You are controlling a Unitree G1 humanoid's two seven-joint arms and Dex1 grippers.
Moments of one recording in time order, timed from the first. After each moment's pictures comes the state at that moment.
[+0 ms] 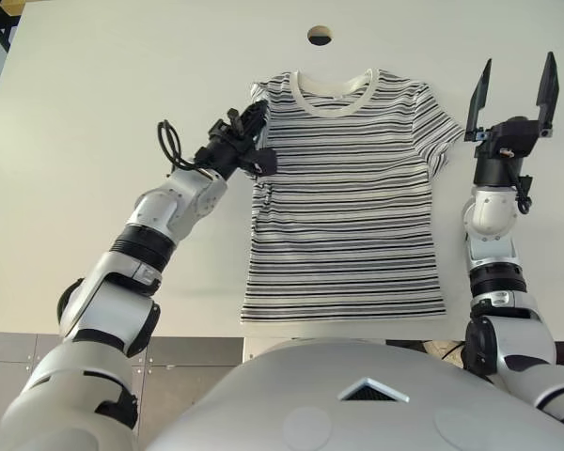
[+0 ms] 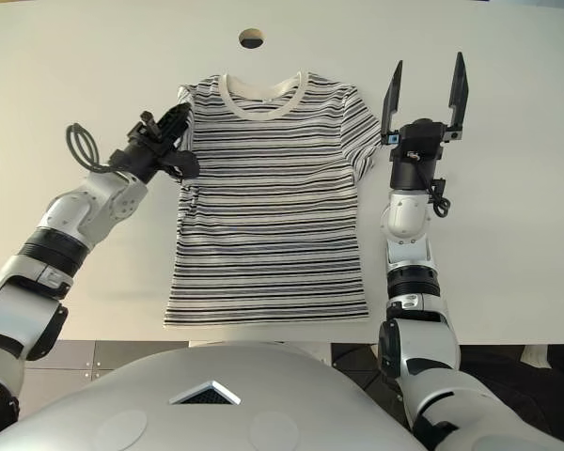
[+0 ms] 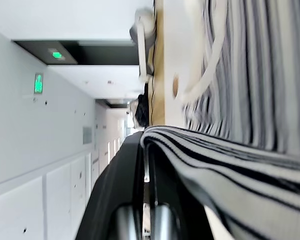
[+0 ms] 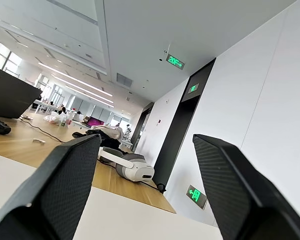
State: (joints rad) left arm -0.44 0.54 -0.58 0.58 0.94 -0.35 0.28; right arm -0.25 -0.27 -0.08 0.65 -0.27 -0.94 -0.24
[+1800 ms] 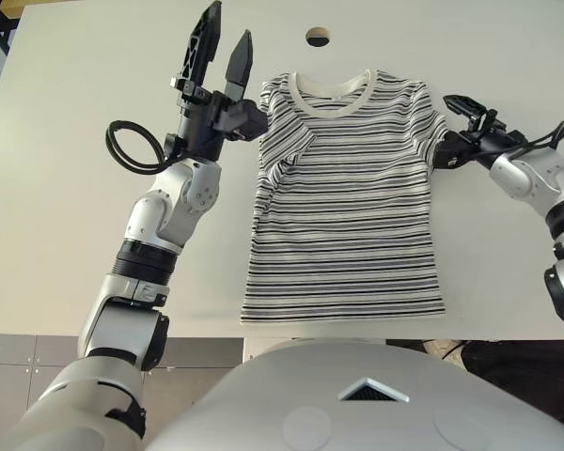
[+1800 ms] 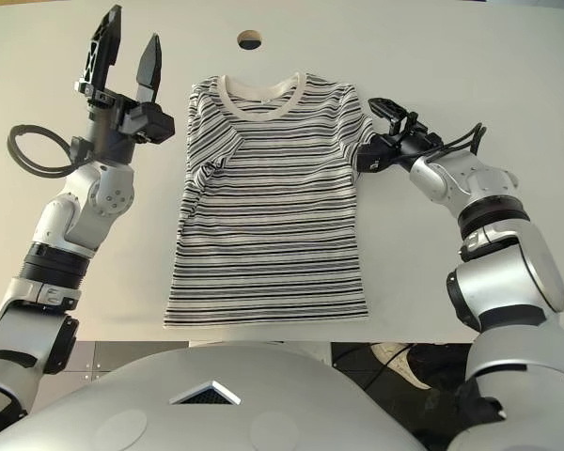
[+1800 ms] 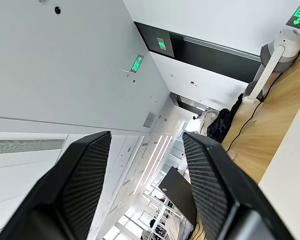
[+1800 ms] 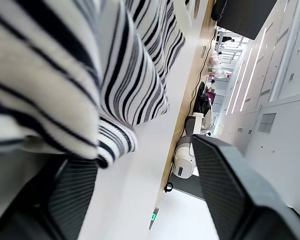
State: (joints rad) left arm -0.29 0.49 -0.29 0.26 0.80 -0.37 0.47; right arm -0.68 -0.67 0.64 1.11 -0.92 -0.61 -0.19
